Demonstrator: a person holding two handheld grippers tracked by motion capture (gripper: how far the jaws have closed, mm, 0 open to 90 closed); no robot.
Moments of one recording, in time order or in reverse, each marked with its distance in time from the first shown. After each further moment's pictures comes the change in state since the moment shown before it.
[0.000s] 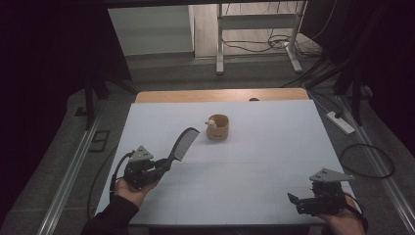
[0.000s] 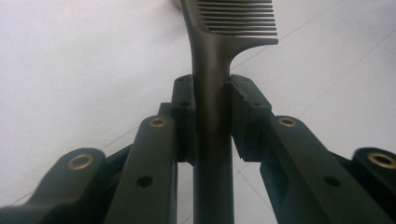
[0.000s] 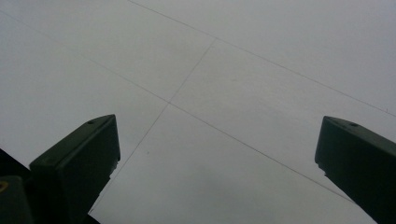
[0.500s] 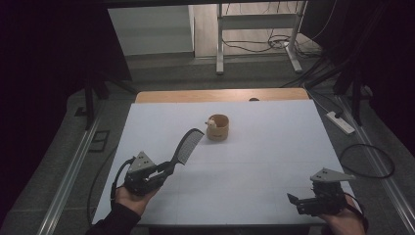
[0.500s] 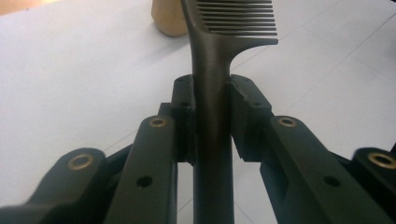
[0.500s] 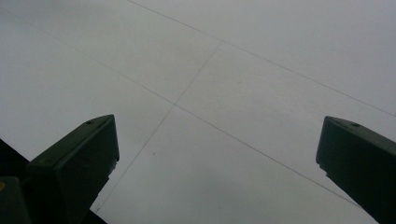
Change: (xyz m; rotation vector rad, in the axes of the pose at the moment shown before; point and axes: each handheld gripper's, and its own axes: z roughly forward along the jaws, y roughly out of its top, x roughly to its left) left arm -0.027 -0.003 -0.013 -0.076 0.002 0.053; right arm -0.001 0.000 -0.001 -0.012 0.029 -0.001
